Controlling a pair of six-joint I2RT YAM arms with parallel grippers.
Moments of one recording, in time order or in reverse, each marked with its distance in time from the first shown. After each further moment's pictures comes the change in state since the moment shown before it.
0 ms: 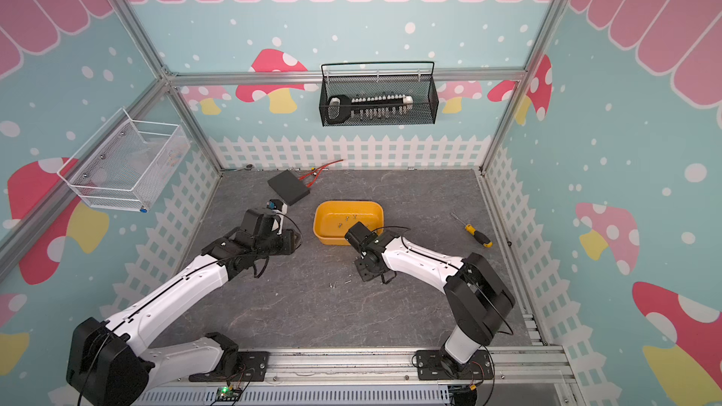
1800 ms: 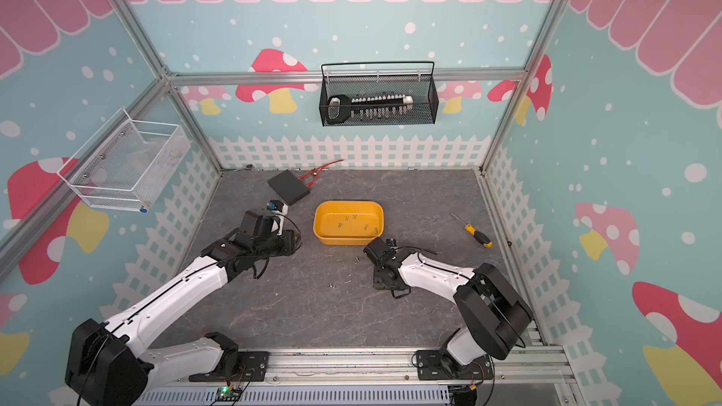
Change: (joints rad) left arm 0.000 -0.006 -0.012 0.014 0.023 0.000; right arm -0.062 -0.106 -0.278 0.168 0.000 0.432
